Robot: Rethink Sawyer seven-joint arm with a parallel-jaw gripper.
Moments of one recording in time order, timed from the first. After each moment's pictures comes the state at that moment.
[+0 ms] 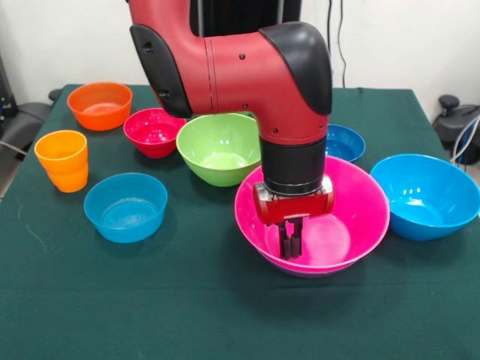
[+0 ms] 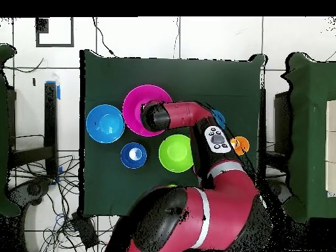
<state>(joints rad) -0.37 -0.32 0.32 1.35 -0.44 0.39 1.73</state>
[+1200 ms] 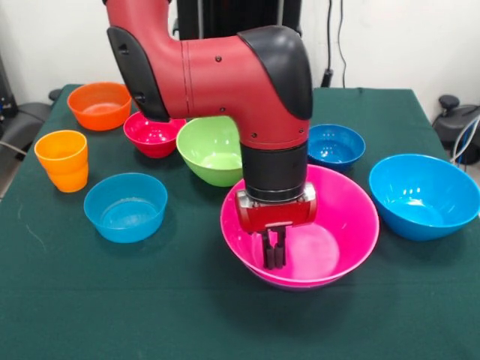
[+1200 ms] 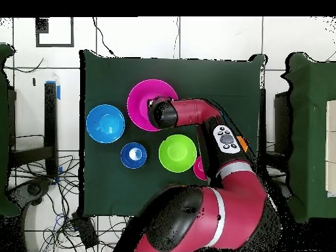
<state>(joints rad) -0.42 -0.31 0.35 1.33 -0.48 0.38 1.73</state>
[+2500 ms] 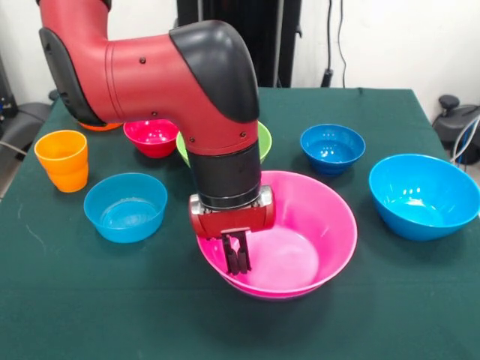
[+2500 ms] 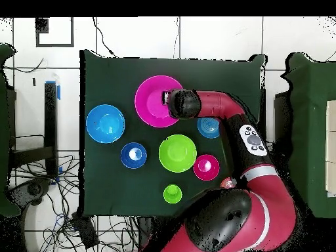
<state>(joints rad) -0.58 -0.30 0.50 1.27 -0.48 0.54 1.67</state>
